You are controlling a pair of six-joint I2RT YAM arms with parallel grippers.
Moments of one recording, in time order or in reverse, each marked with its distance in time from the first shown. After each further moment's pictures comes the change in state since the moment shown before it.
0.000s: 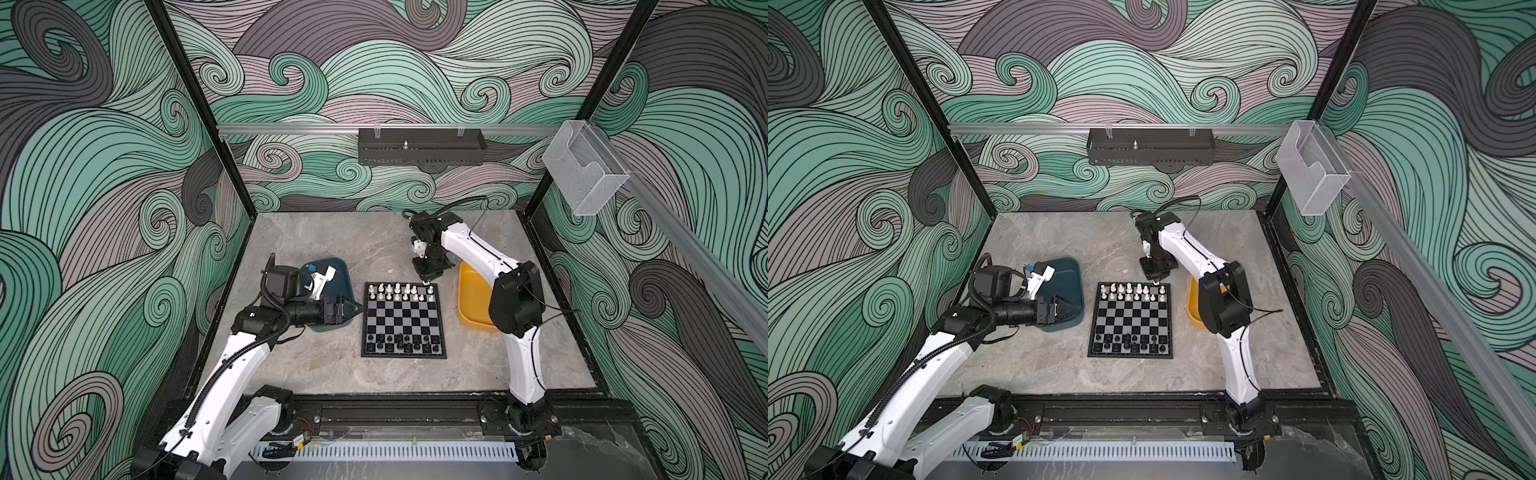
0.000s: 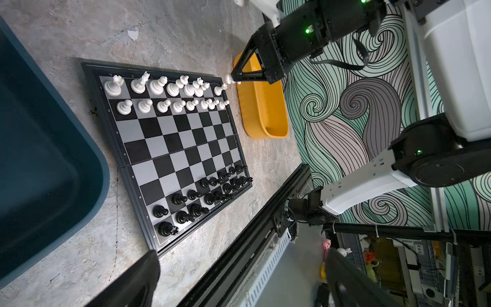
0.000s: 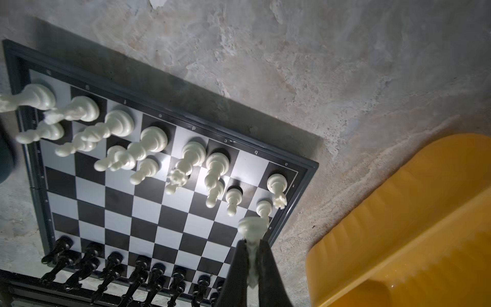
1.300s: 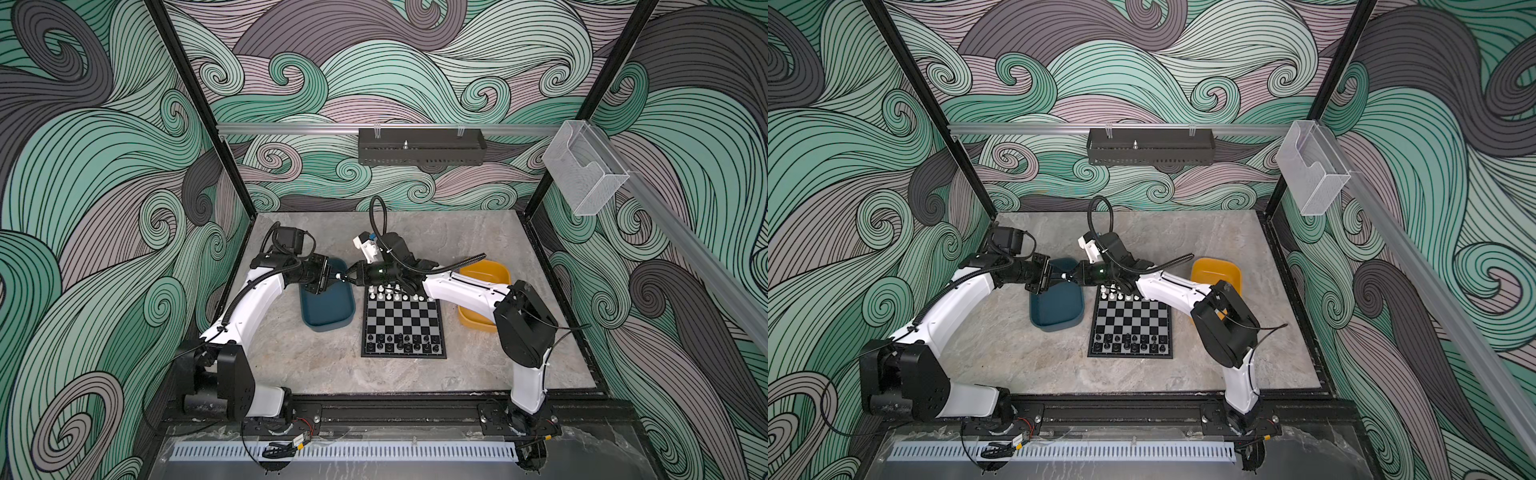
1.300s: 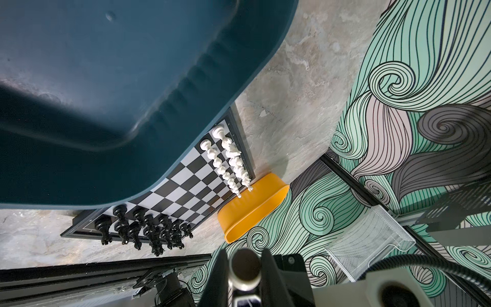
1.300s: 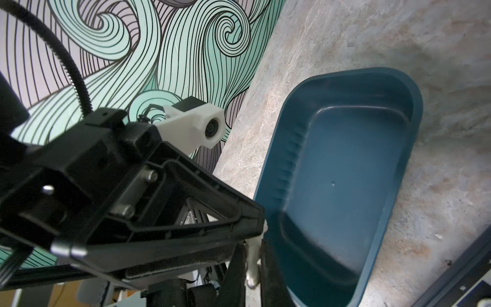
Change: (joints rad) left arm 0.111 0.494 0.338 -0.063 -0.225 -1.019; right arm 0.303 -0.230 -0.518 1.347 -0.486 0.604
